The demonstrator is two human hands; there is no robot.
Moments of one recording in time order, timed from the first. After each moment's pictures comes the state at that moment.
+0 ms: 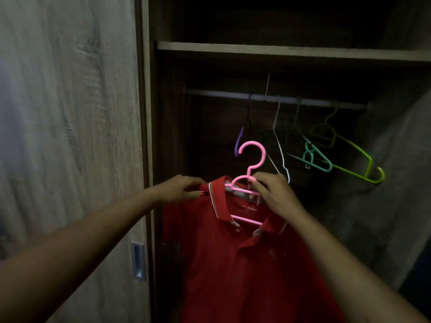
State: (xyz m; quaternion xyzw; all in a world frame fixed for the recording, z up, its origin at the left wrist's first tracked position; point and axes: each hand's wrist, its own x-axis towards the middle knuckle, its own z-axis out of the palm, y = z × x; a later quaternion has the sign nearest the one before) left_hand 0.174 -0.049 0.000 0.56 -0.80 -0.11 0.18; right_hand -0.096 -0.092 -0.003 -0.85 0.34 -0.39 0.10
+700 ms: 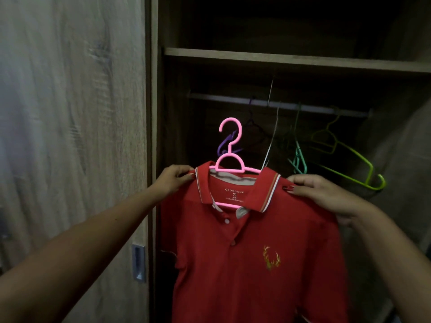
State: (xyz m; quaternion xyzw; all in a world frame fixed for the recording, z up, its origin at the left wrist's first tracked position) left_hand 0.195 -0.066 -0.009 0.56 -0.68 -0.16 0.45; right_hand -0.169 -0.055 0.049 -0.75 0.37 -0.29 0.46
